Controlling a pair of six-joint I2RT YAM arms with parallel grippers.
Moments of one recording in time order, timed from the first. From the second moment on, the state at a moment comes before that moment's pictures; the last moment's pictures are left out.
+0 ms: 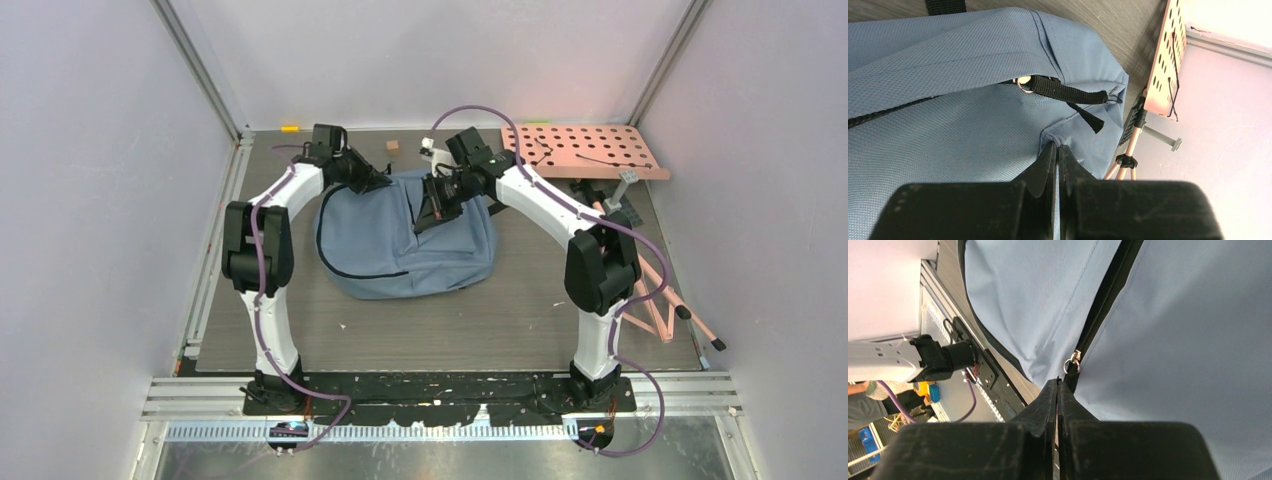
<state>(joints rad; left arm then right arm) -0.16 2.02 1.56 -0.33 0.45 -1.02 0.56 1.93 1.68 -0.68 -0.63 0.32</state>
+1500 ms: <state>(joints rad) -0.09 1.58 1.33 -0.21 0.10 -0.60 0.36 1.62 1.55 -0.76 -0.28 0.26</state>
